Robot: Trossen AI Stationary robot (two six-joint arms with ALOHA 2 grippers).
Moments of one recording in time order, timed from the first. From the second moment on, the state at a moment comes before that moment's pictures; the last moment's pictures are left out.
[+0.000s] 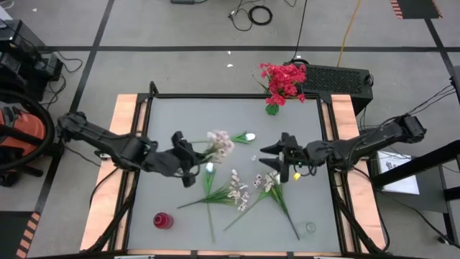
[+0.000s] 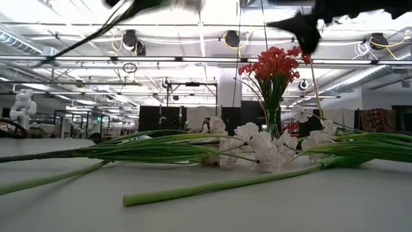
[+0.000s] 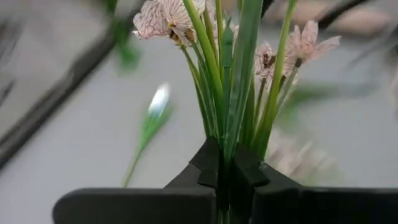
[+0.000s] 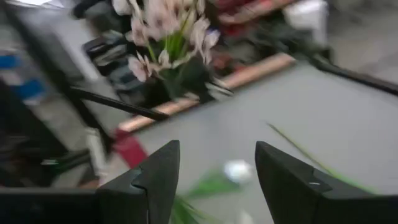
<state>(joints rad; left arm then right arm) -0.38 1.22 1.14 -0.58 -0.57 -0.40 0.26 1.03 0.55 0.39 0.34 0.45</state>
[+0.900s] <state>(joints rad) -0.33 1.57 1.14 0.73 -0.37 0.09 0.36 1.30 1.17 -0.06 0.37 0.33</state>
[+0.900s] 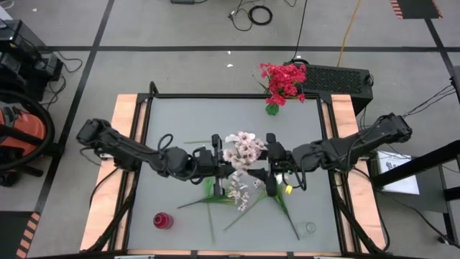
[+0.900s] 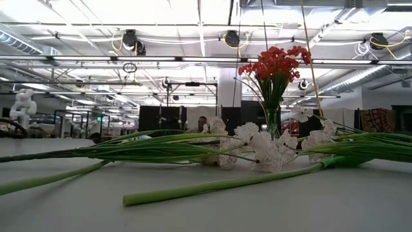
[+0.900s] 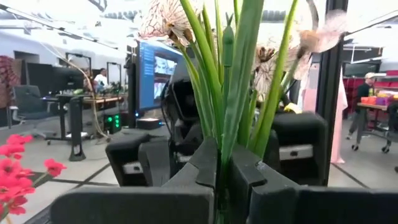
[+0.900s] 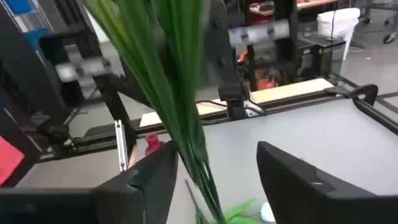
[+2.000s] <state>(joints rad) -0.38 1.40 1.14 -0.07 -0.40 -0.15 0.78 0.99 1.17 -0.57 0.52 0.96</state>
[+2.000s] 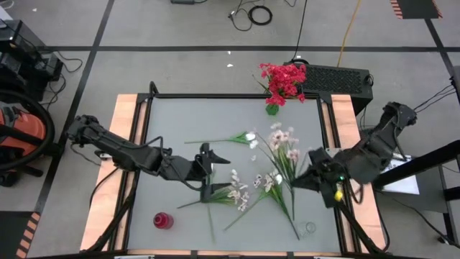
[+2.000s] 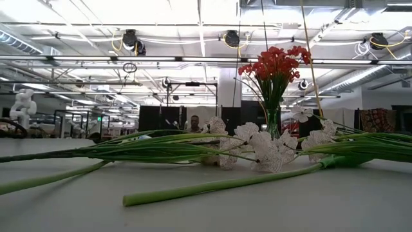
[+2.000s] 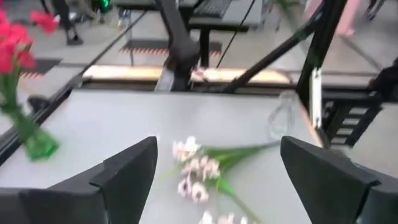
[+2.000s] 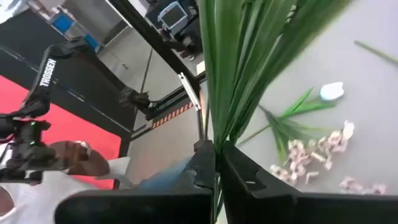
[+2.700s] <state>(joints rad) -0.42 1.39 1.14 -0.18 -0.48 -0.20 1.32 1.20 1.16 -0.72 0.95 1.08</state>
